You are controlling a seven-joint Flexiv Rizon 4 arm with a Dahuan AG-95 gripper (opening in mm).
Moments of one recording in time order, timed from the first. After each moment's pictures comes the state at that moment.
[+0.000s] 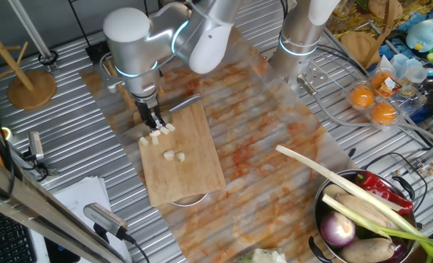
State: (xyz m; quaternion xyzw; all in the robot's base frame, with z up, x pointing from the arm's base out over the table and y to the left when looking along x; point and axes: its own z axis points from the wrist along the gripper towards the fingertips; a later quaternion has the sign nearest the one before) arm 0.541 0.019 0.043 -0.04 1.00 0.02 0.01
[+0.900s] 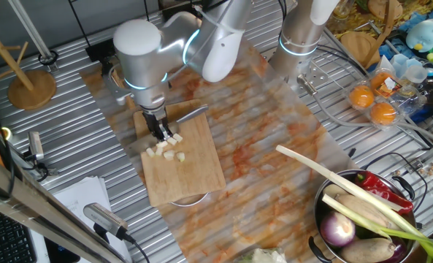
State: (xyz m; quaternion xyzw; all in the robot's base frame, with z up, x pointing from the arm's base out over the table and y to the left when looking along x) arm 0.537 0.069 0.042 -0.04 1.00 0.03 0.02
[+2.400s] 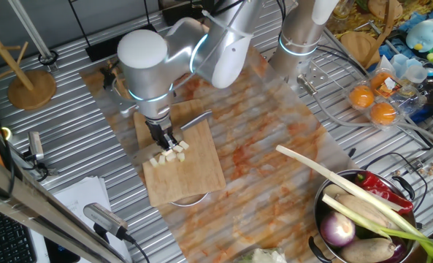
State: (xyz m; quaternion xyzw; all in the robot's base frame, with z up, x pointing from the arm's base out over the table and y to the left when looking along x) arm 0.541 0.098 0.060 -0.08 1.00 0.01 0.01
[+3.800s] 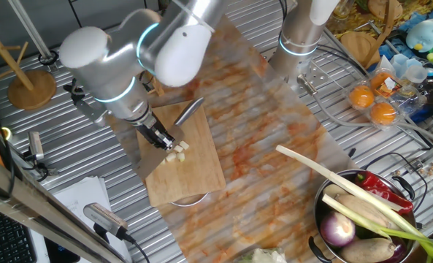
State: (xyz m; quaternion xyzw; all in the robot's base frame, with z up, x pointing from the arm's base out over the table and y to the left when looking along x) arm 0.541 0.127 0.100 -0.17 0.97 0.11 -0.10
